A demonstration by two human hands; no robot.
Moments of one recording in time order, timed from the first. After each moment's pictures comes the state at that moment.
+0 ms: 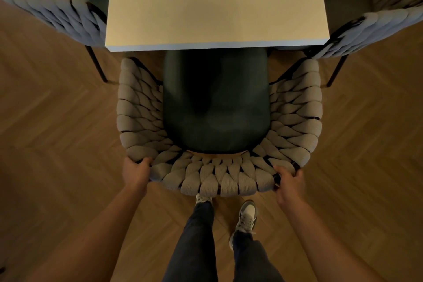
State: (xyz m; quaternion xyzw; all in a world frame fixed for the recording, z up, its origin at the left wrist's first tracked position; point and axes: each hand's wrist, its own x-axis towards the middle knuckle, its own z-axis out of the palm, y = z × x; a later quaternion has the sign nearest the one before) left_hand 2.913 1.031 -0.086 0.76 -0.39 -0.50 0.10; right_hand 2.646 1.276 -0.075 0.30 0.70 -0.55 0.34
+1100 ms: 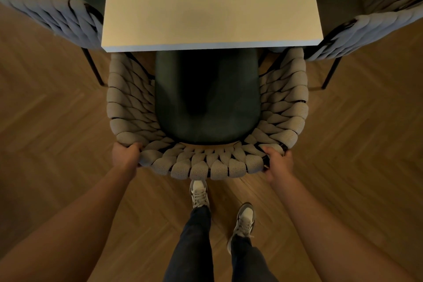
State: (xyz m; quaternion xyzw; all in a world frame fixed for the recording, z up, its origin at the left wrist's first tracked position) left_hand 2.900 0.986 -0.083 0.76 -0.40 -0.50 0.10; right_hand 2.630 1.232 -0.080 0.30 0.68 -0.57 0.35
